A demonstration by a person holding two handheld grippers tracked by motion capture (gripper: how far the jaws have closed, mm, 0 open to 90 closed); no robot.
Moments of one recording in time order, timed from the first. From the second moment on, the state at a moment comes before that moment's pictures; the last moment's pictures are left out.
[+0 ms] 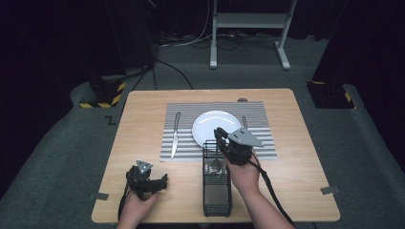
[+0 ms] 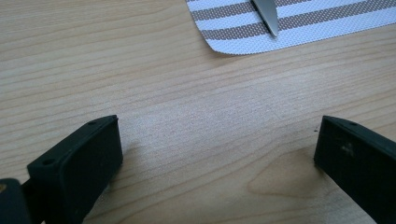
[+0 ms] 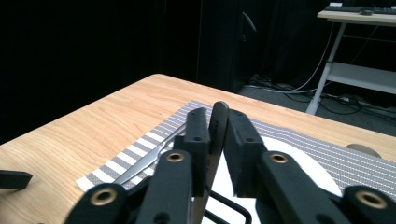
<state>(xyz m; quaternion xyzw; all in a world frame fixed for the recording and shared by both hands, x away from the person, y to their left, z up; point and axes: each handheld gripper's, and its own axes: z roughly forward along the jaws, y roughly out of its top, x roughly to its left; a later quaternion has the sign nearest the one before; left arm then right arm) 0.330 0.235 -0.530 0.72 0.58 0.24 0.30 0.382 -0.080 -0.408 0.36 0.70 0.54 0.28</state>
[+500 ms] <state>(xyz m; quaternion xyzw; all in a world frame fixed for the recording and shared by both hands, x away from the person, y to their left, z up) 0.330 0.235 -0.530 0.72 0.58 0.24 0.30 0.359 -0.081 -0.389 0.32 0.69 0.59 0.27</state>
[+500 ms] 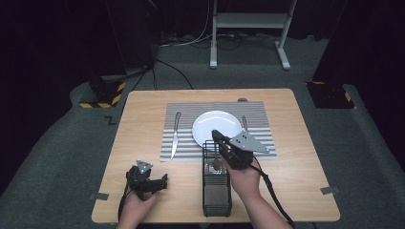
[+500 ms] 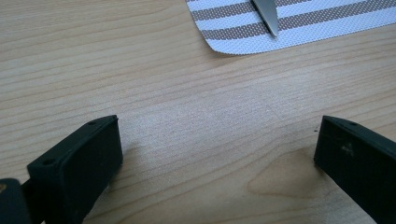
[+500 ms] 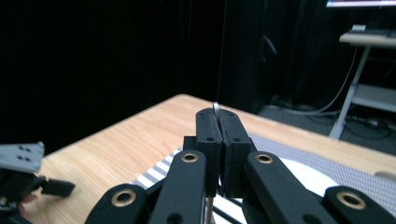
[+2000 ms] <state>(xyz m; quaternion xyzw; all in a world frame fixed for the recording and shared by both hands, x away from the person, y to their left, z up) 0.330 0.235 -0.530 0.72 0.58 0.24 0.30 0.321 -0.160 -0.311 0.31 0.60 0.65 0.36</state>
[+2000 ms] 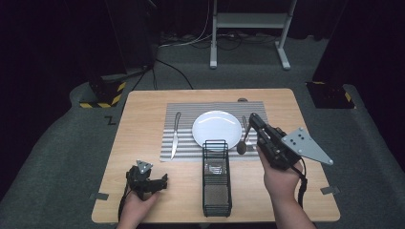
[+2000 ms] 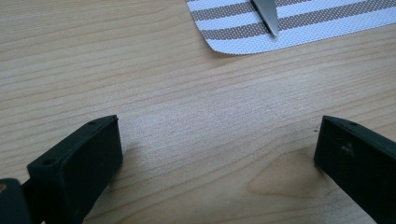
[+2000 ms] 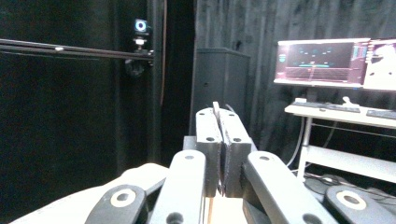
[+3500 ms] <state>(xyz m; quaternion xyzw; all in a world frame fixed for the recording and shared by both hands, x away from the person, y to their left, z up) 0.330 0.235 -0.530 0.72 0.58 0.24 0.30 0.440 -0.216 -0.417 0.44 0.64 0.51 0.38</state>
